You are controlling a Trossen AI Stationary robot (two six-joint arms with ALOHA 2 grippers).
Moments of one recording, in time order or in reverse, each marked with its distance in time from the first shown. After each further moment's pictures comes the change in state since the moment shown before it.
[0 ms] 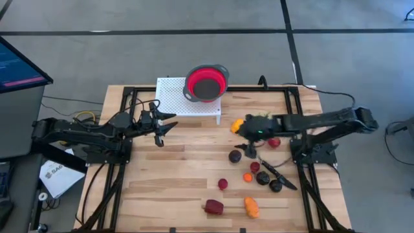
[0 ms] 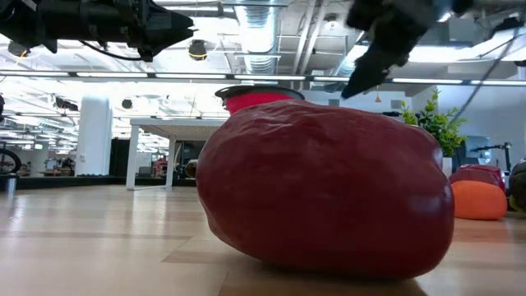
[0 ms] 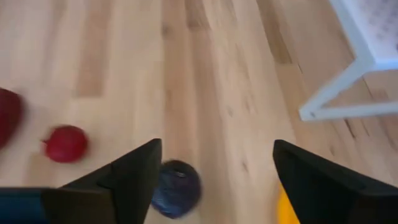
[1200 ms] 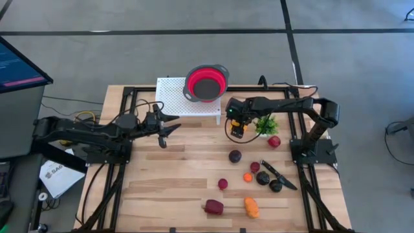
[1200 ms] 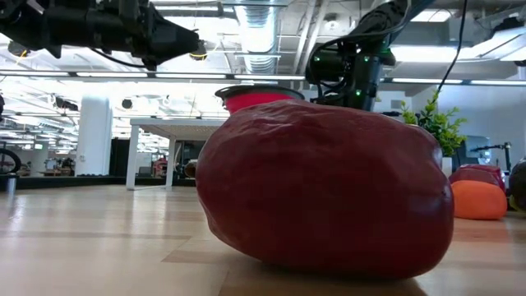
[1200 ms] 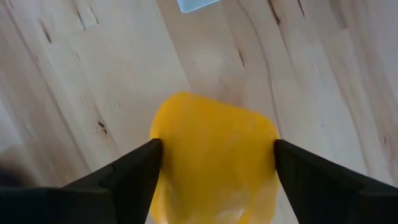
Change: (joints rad) left arm 0.000 0.080 0.002 -0.007 0.001 -0.016; right arm -0.332 0.459 0.190 -0.223 0.003 -0.048
